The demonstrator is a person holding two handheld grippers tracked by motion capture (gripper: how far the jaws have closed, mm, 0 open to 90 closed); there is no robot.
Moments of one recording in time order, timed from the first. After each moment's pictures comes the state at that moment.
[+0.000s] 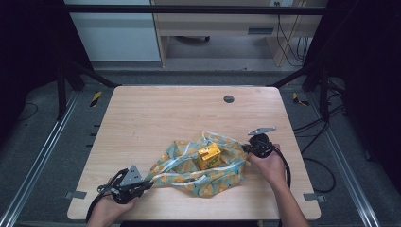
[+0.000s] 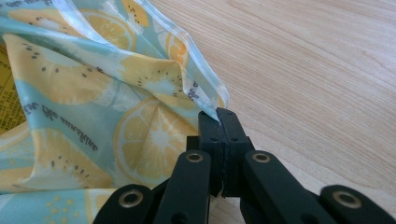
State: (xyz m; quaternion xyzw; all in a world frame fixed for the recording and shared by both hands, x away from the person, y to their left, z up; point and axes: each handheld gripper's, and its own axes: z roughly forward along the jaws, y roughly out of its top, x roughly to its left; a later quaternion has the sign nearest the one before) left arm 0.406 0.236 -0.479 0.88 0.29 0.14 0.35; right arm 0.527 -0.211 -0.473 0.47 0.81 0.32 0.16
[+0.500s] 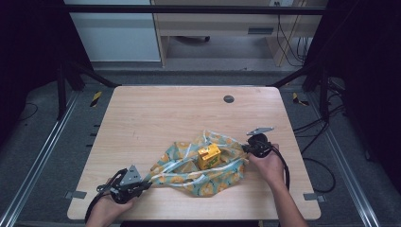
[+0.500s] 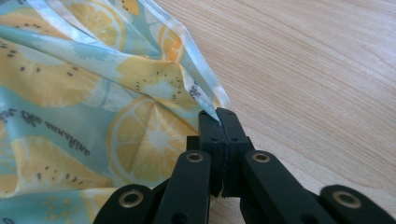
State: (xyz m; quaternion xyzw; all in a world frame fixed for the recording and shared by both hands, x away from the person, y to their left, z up) left arm 0.408 0.240 -0.481 0.88 0.29 0.14 0.34; right arm 0.531 -0.209 -0.477 0.48 0.81 0.30 0.16
